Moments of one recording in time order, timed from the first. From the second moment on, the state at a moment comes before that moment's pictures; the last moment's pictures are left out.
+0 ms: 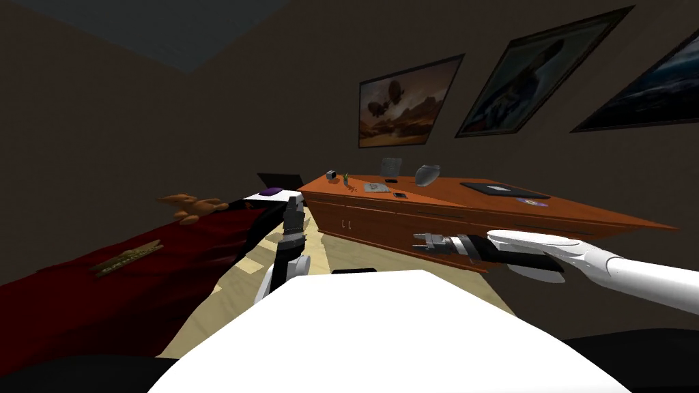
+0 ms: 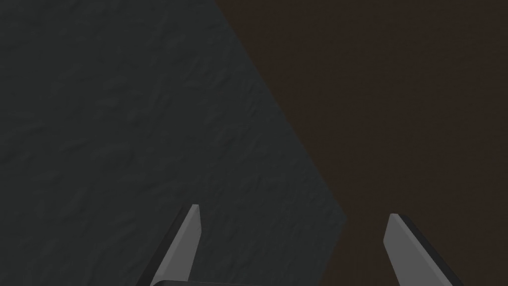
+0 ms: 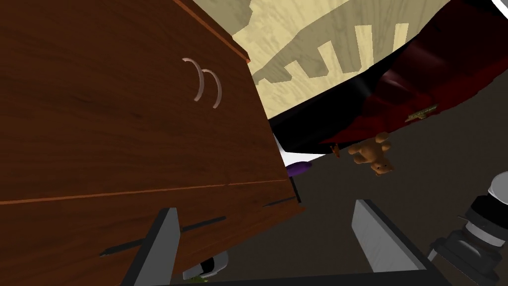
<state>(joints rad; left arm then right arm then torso) 0.47 -0.02 -0.02 -2.25 -0.11 -0.46 -0.14 0.44 -1.67 0.38 -1.69 0.18 -0.77 0.16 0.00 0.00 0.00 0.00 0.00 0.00</state>
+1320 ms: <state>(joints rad) 0.47 -0.02 -0.02 -2.25 -0.11 -0.46 -0.14 0.41 -2.10 0.53 -1.53 0.26 -0.84 0.16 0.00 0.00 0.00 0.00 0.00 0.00</state>
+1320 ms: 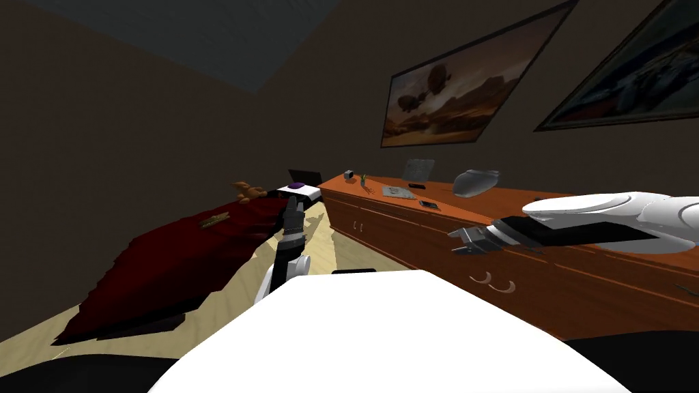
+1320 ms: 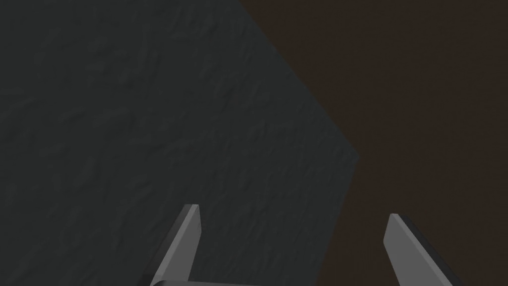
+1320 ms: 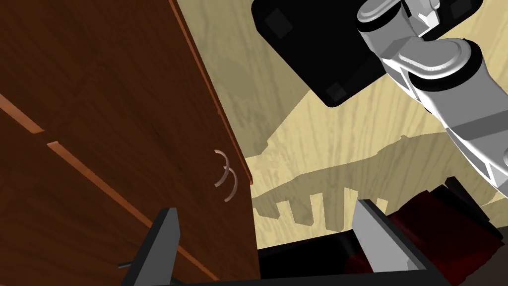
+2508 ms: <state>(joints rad) 0.47 -0.02 -0.02 -2.25 -0.11 -0.46 -0.14 0.45 -2.30 0.63 -1.42 0.35 -0.87 0.14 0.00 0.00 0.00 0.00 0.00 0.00</state>
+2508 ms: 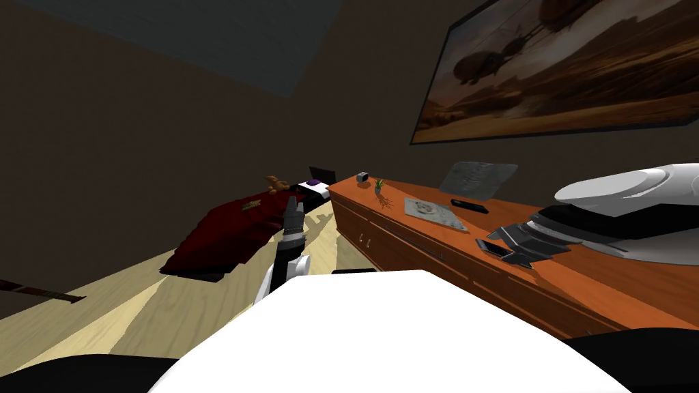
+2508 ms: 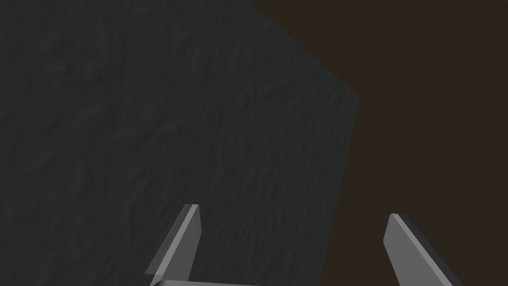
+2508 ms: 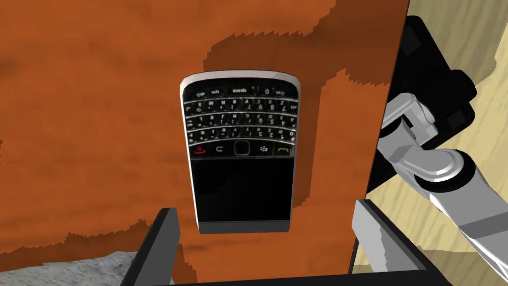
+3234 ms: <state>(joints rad) 0.47 -0.02 -0.02 -2.25 -0.11 -0.46 -0.14 0.44 -2.31 0.62 -1.41 0.35 -0.89 0.14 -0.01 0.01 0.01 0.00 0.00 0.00</state>
